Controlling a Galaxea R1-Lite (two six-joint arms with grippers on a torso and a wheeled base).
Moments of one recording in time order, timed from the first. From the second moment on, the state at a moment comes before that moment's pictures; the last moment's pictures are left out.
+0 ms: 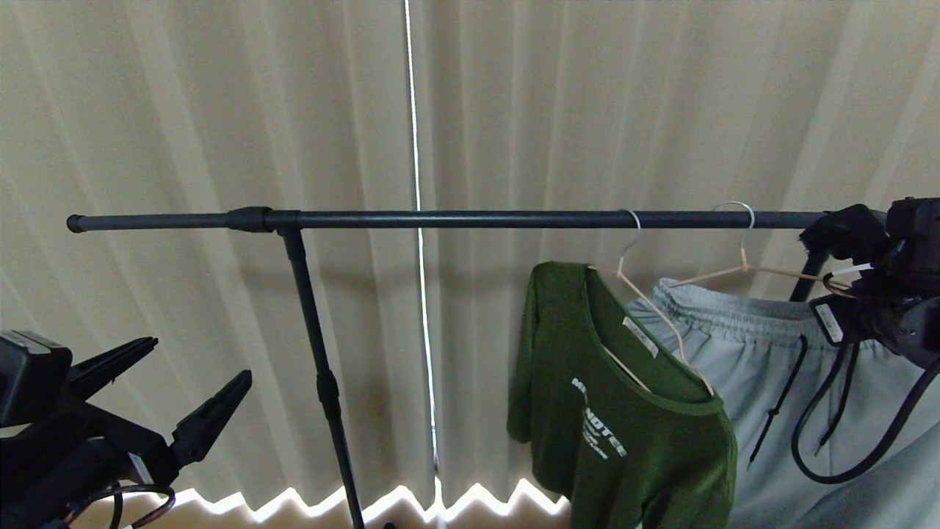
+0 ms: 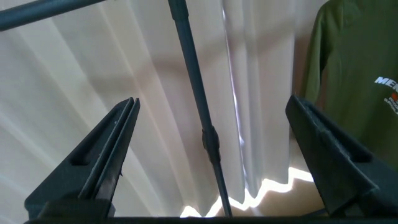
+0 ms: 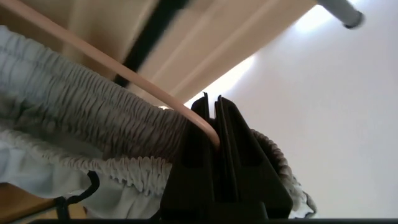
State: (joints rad) left arm -0.21 1.20 -0.06 -1.10 -0.01 0.23; right arm 0.05 1.58 -0.81 -0.31 -0.67 -0.37
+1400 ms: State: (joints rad) left arm -0.20 1.10 -0.03 -1.09 -0.01 0.27; right arm 0.10 1.36 -0.38 -0.72 0.00 -0.27
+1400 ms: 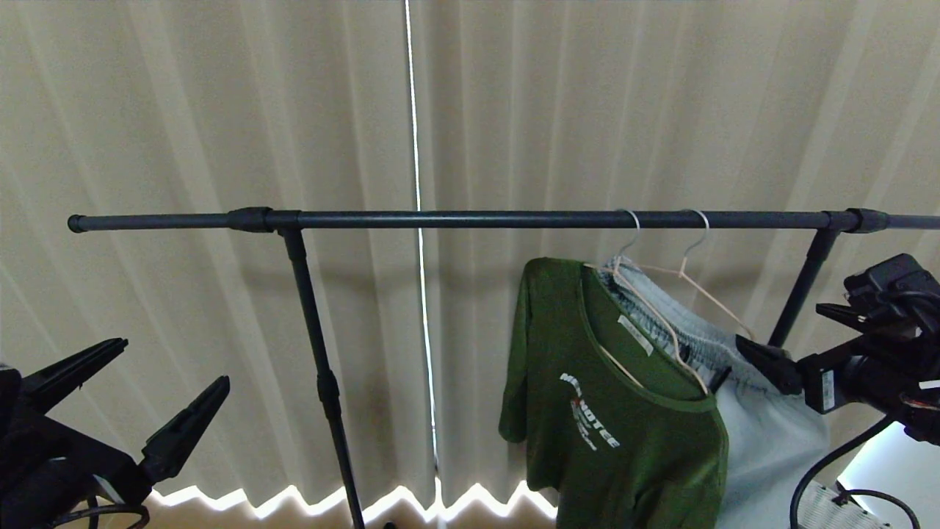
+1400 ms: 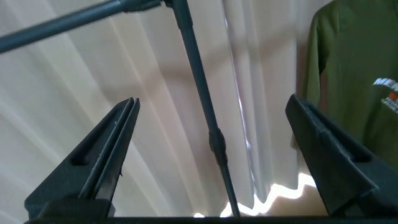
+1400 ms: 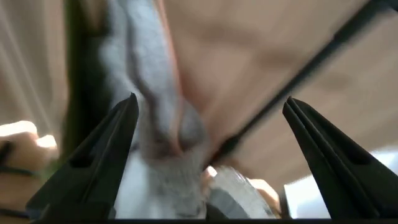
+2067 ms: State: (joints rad) left arm -0.04 0.87 0.00 -0.94 -0.01 0.19; right arm 0.09 1.14 -0.20 -0.99 0.09 -0.16
